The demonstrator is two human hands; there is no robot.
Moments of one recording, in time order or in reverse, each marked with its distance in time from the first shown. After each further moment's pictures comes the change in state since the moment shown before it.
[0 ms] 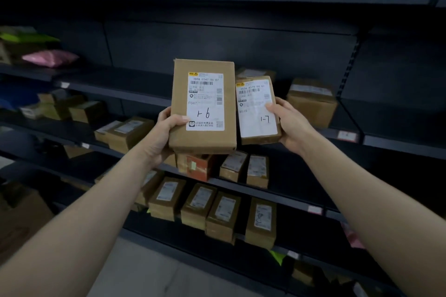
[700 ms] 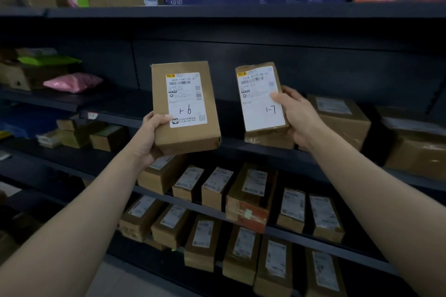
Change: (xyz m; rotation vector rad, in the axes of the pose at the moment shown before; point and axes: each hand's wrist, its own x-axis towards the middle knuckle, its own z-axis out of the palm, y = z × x) left_hand 0.171 0.070 -0.217 -0.107 0.108 -0.009; right_hand 0.133 -0.034 0.210 0.013 0.015 -0.153
